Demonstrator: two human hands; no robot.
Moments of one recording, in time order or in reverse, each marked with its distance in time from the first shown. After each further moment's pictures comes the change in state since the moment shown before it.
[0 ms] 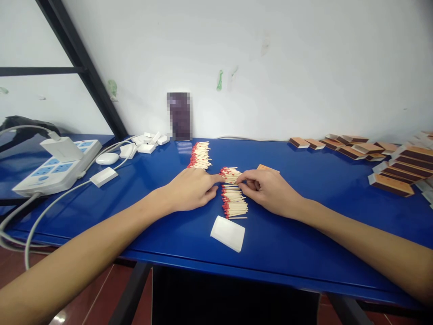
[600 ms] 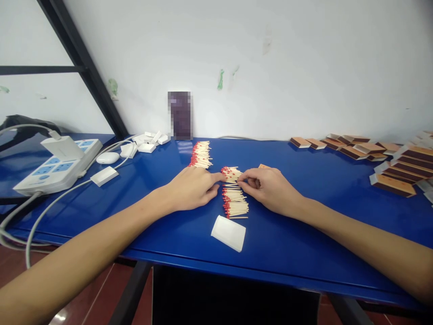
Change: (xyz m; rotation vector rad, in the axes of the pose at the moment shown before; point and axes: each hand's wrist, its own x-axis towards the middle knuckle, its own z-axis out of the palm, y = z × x) left_hand -0.001 -0.001 0.000 -0.023 0.030 0.004; right_hand 0.001 0.000 0.001 -0.050 0.025 0.023
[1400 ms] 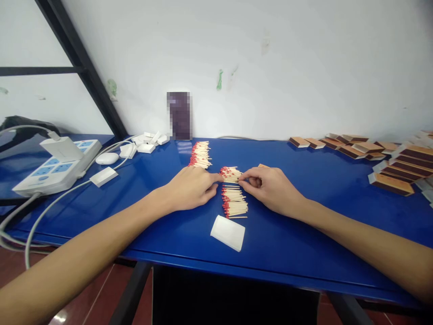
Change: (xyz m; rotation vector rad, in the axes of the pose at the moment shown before) left_hand 0.000 -0.001 0.000 0.019 0.001 -0.023; right_hand -0.001 -0.003 -0.003 0.019 0.026 0.062
